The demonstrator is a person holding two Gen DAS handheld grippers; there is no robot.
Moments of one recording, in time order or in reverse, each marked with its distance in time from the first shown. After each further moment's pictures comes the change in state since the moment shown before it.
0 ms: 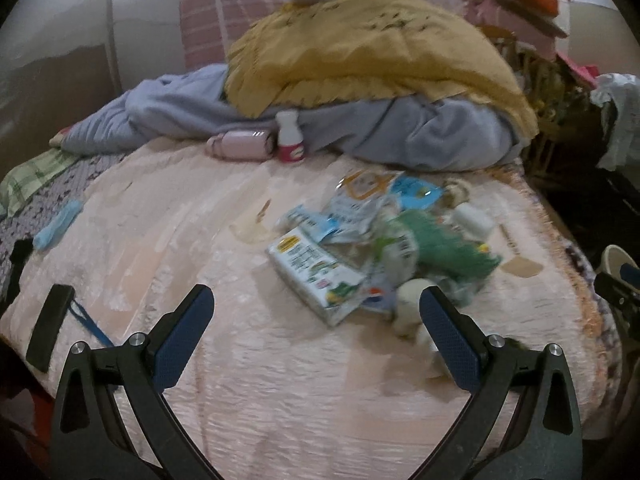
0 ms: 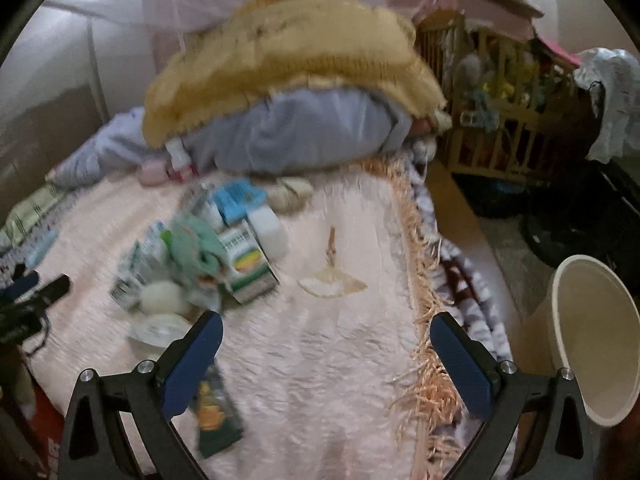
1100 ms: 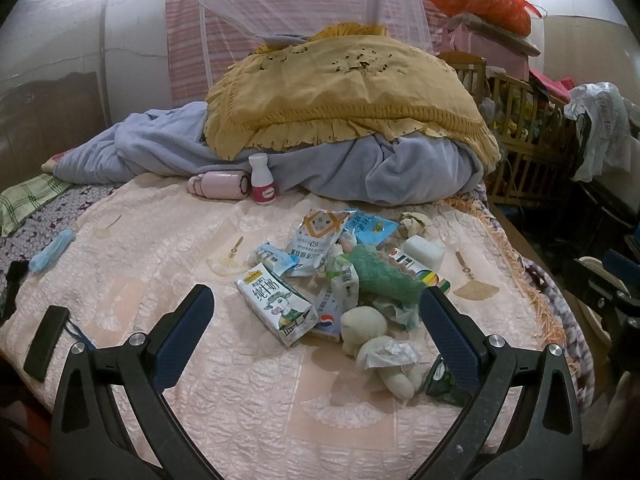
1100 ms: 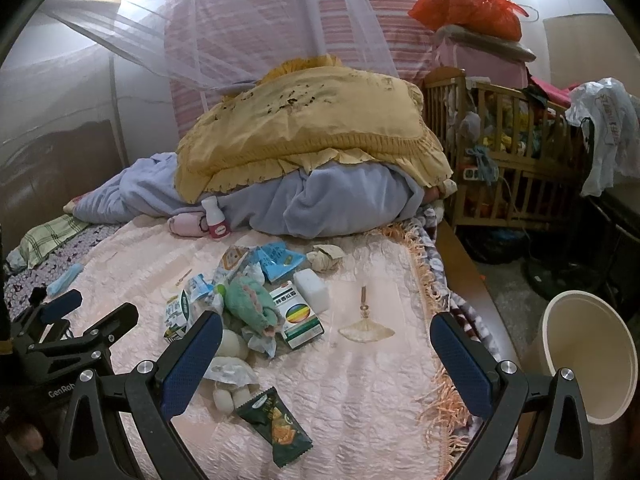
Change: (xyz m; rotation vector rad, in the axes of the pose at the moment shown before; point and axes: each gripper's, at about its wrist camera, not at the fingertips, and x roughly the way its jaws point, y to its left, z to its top) left arm -0.038 -0.035 0.006 0.017 -0.105 -0.041; right arm -0.062 0.038 0.009 -0.012 -0.189 0.022
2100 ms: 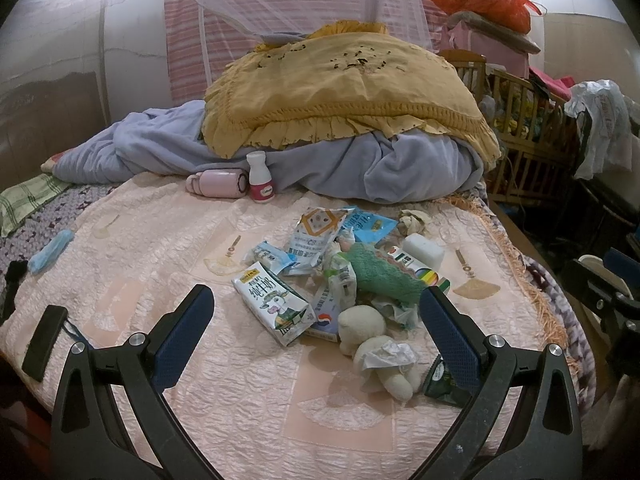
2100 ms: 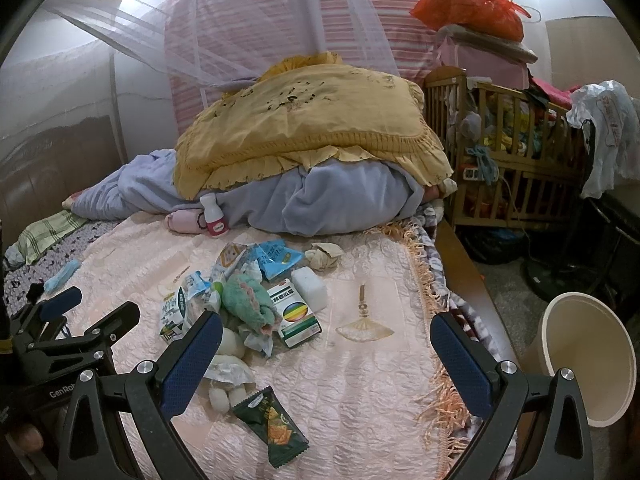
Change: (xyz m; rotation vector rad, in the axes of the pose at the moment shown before) left arm 0.000 0.000 0.000 0.000 0.000 -0.001; right arm 0.003 -0.001 0.000 -0.003 0.011 -0.006
